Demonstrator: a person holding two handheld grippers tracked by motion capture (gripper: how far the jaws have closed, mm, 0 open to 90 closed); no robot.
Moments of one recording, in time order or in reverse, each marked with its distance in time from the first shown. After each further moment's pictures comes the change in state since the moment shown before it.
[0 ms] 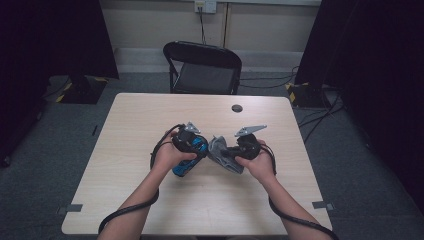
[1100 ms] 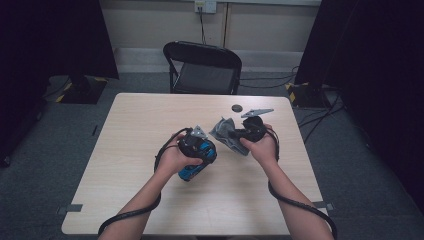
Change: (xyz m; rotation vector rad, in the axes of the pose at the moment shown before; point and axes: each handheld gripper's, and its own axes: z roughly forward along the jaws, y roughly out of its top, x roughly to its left) left arm -0.030 0.008 0.000 -0.016 -0.079 0.076; right arm -0.028 0.041 -0.012 -0.047 -0.158 0.054
